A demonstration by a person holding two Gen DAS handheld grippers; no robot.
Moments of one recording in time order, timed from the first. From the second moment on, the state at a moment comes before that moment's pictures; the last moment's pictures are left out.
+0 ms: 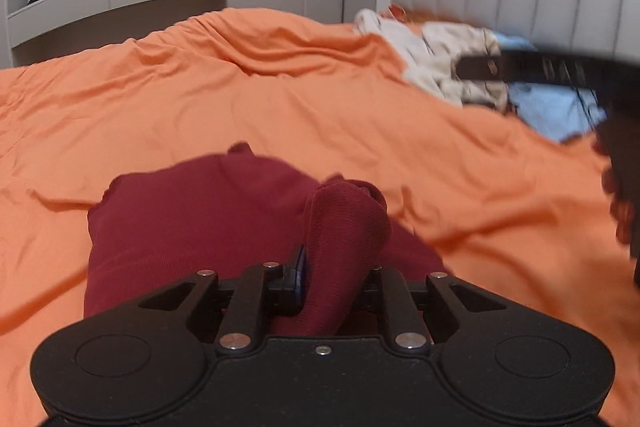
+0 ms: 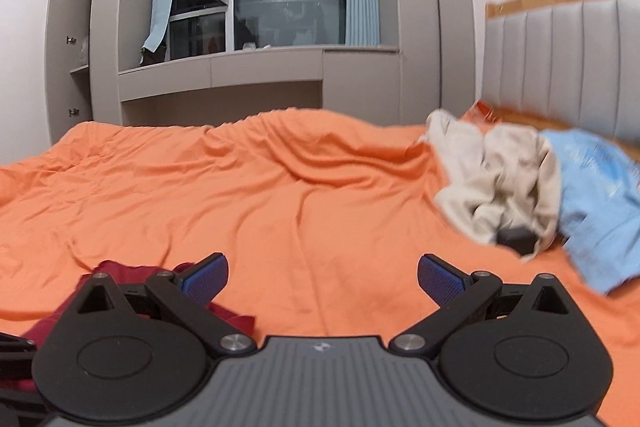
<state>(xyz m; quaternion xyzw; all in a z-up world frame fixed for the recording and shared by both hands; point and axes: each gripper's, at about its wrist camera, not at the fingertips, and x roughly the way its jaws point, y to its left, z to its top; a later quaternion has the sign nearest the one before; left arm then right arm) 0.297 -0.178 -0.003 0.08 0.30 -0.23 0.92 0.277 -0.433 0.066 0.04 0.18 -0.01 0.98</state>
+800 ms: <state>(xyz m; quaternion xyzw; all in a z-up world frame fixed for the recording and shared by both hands) 0.278 -0.068 0.042 -0.07 0.28 -0.23 0.93 0.293 -0.416 0.031 0.17 0.27 0.11 0.94</state>
